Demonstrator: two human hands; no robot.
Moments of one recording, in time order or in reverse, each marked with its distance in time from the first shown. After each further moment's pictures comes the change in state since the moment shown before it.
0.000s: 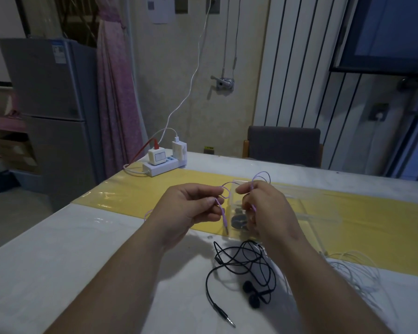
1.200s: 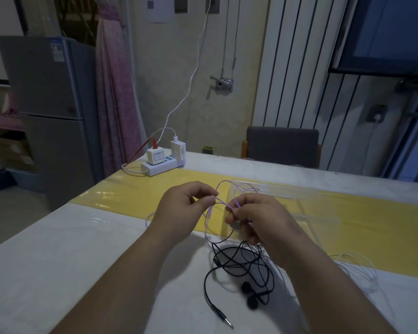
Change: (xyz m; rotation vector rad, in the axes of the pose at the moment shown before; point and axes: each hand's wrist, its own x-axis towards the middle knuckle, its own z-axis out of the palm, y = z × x) left_hand 0.008 -0.012 -0.003 0.578 0.204 0.255; right_hand -0.004 -0.005 -0.006 -0.073 -0.243 0.113
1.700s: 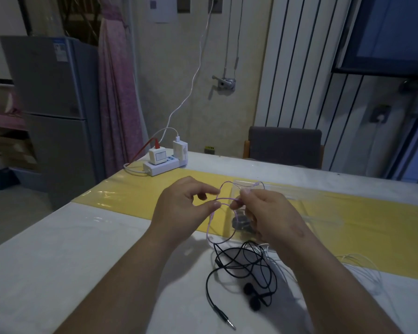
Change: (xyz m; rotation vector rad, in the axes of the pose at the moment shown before) left_hand -0.002 0.003 -0.005 0.222 0.089 0.222; right_hand 0.003 0.002 -0.005 -0.222 0.103 -0.108
